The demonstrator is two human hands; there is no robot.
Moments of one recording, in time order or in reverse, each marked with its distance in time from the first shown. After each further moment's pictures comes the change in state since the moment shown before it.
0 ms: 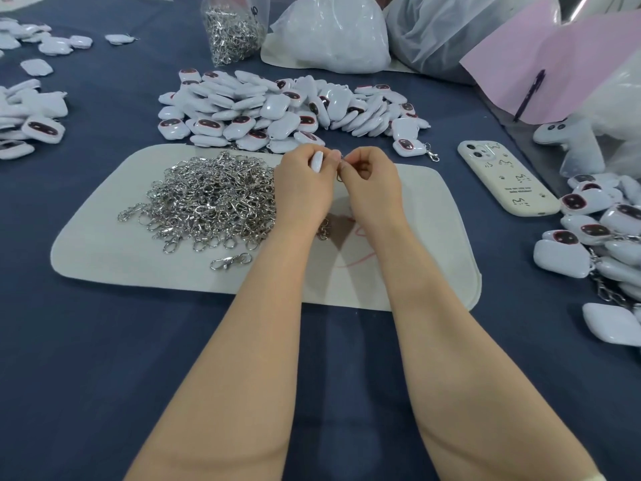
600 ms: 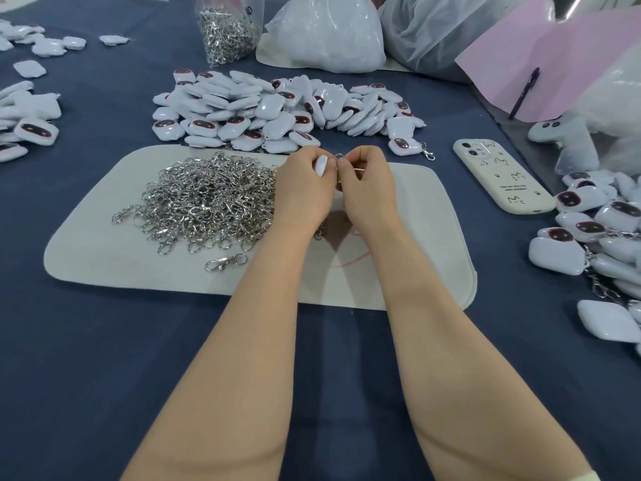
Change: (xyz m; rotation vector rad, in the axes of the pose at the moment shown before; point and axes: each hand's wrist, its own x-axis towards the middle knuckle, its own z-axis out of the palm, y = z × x) left_hand 0.000 -0.001 0.003 0.090 -0.069 -0.004; right_hand 0.002 0.004 0.001 -0.033 0.014 0.000
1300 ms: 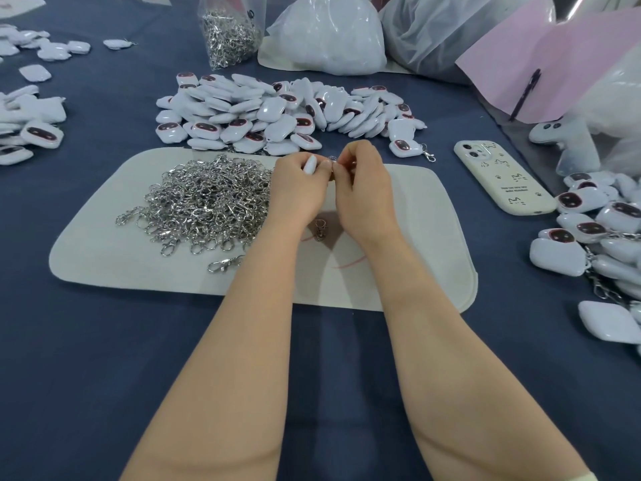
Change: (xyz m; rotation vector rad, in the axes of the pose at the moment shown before) left_hand 0.001 0.003 -0.009 -0.206 -0.072 -0.175; right_hand -0.008 -0.003 -0.001 -0.256 -0.028 -0.278
